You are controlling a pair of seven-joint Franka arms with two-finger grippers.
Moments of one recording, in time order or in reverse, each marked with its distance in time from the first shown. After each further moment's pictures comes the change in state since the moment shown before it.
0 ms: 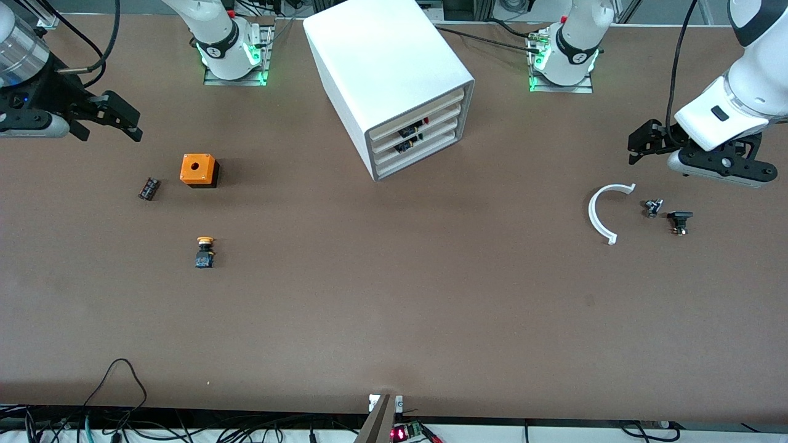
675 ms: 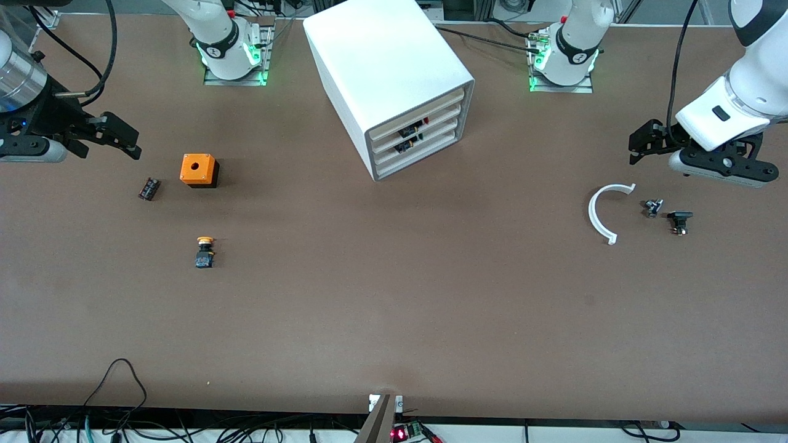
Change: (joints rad) left arm 0.000 0.000 0.000 0.000 0.000 0.000 0.000; right arm 0.000 0.096 0.000 0.093 -0.004 -0.026 0.007
